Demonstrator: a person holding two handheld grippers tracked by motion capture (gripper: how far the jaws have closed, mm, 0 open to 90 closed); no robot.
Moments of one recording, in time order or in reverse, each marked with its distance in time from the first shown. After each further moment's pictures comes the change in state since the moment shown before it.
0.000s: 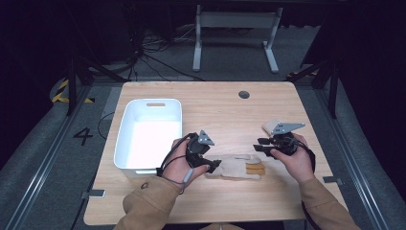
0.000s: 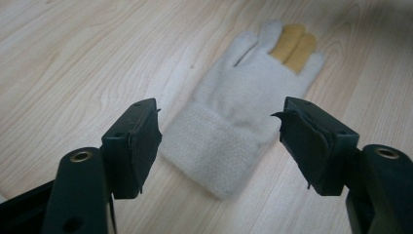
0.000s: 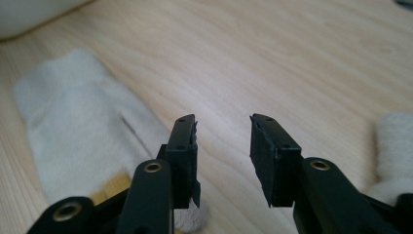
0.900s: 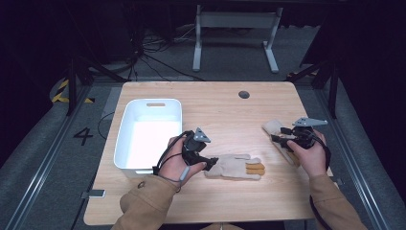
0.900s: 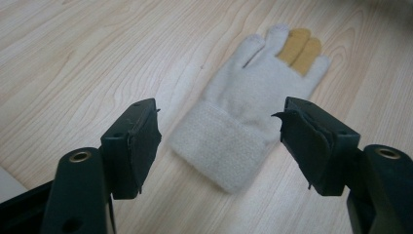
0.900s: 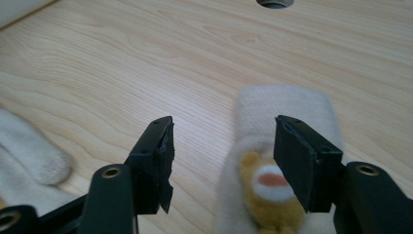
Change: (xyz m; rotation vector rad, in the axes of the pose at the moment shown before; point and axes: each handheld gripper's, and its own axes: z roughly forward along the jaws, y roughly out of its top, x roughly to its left) left arm 0.005 -0.001 -0.006 -0.005 0.005 -0.013; right arm -0.057 -0.030 -0.021 -0.073 -0.204 0.157
